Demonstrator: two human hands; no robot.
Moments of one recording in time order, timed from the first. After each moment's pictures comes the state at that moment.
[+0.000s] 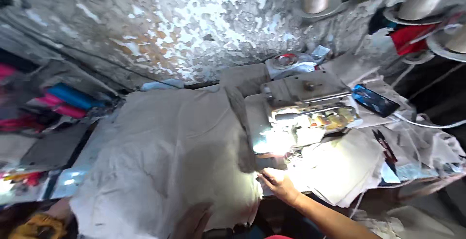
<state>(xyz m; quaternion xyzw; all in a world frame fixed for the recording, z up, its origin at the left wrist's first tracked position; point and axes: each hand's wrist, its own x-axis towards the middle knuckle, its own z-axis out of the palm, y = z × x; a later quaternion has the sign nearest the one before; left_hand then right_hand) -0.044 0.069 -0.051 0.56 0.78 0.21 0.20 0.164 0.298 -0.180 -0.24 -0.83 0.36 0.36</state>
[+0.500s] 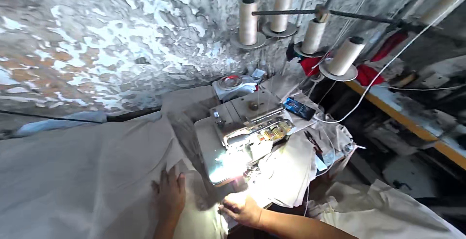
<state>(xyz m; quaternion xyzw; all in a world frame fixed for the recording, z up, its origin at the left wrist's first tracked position) -0.082 0.277 -0.154 0.56 0.80 0.24 0.01 0.165 0.296 -0.175 -0.23 -0.83 0.37 0.34</state>
